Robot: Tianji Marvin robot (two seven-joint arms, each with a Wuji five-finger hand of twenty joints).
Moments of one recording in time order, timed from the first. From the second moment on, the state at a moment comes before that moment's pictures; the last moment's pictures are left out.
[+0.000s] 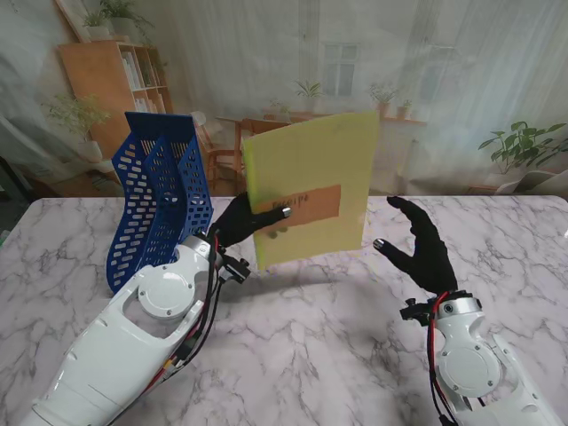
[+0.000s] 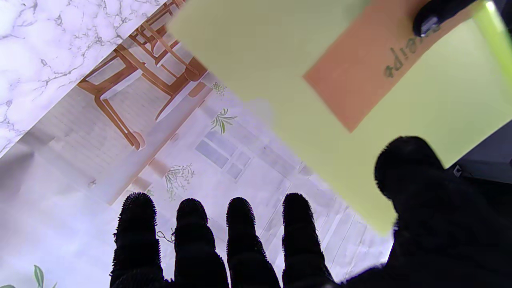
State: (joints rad) left arm 1.31 -1.20 -1.06 -1.58 -0.01 -0.10 -0.01; right arm -1.73 -1.17 1.45 -1.67 -0.40 -0.32 -0.28; left_hand 1.21 -0.26 0.17 -0.03 0.78 0.23 0.57 0.43 0.94 0.28 0.33 0.25 0.93 0.28 0.53 0.32 0.63 0.27 1.02 0.37; right_hand 0.39 -0.39 0.68 -0.15 0.13 0.00 0.52 0.31 0.20 0.19 0.41 0.22 0.30 0.25 0.07 0.16 0.03 0.38 0.61 0.38
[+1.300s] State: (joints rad) left arm 1.58 -1.17 -1.71 -1.71 0.38 -0.63 0.25; right arm -1.71 -1.18 1.39 -1.64 -0.39 -0.23 -0.29; left_hand 1.21 -0.26 0.17 -0.03 0.78 0.23 0.56 0.43 0.94 0.28 0.33 0.25 0.93 0.28 0.53 0.32 0.63 0.27 1.03 0.34; right_hand 0.41 -0.33 0.62 -0.14 0.13 0.00 0.55 0.25 0.20 0.18 0.39 0.22 0.31 0.21 0.04 0.17 0.04 0.37 0.44 0.56
